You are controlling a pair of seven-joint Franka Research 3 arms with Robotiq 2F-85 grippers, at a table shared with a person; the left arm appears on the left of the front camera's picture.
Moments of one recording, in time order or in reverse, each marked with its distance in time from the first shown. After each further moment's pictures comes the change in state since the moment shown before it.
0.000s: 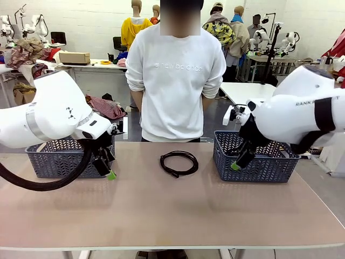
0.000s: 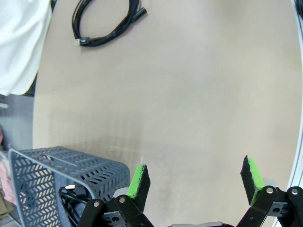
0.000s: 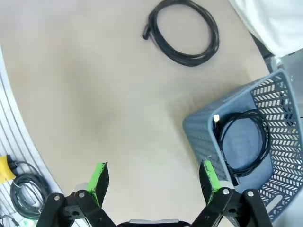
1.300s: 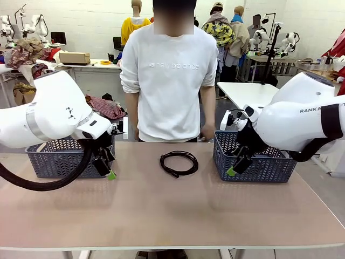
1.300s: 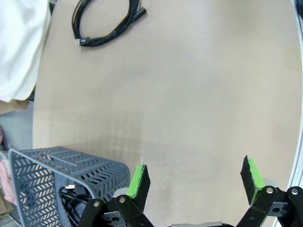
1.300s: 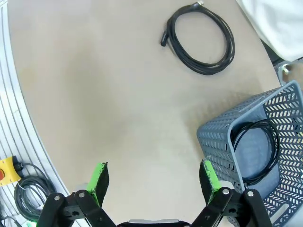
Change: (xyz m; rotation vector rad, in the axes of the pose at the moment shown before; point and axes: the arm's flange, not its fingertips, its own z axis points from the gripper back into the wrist) left arm 0.000 0.000 0.000 0.000 0.000 0.000; right arm 0.001 0.016 -0.006 0.033 -0.030 0.023
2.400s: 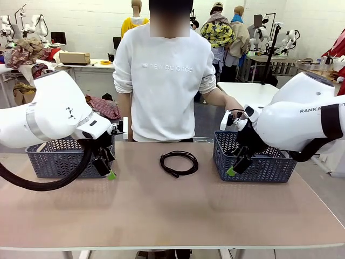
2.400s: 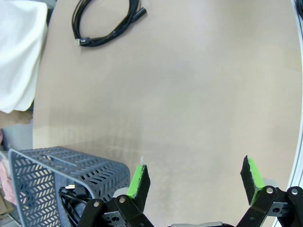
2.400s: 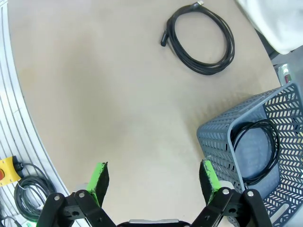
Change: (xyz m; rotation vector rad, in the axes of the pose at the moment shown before) left arm 0.000 0.000 0.000 0.000 0.000 0.000; right arm 0.000 0.000 0.000 0.000 0.000 0.000
